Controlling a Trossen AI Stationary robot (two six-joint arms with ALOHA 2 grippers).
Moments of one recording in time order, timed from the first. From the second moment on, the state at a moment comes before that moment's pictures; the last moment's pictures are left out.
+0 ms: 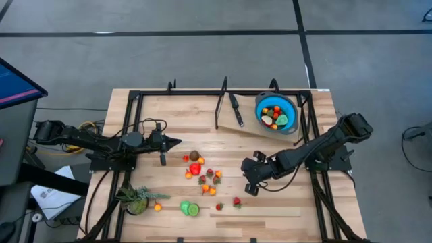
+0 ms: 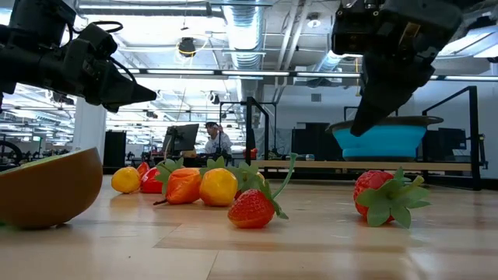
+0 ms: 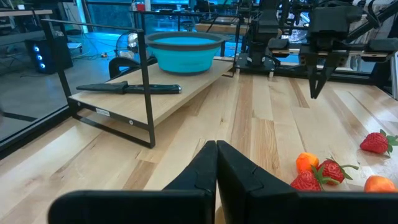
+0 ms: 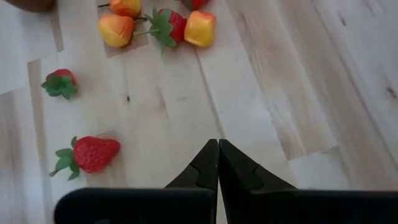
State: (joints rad) left arm -0.03 0.74 0.01 0.61 -0.29 -0.06; right arm 0.40 1.56 0.91 -0.41 0.26 0.65
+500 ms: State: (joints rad) left arm -0.03 0.74 0.01 0.61 -0.29 -0.06; right arm 0.37 1.56 0.91 -0.32 0.25 0.52
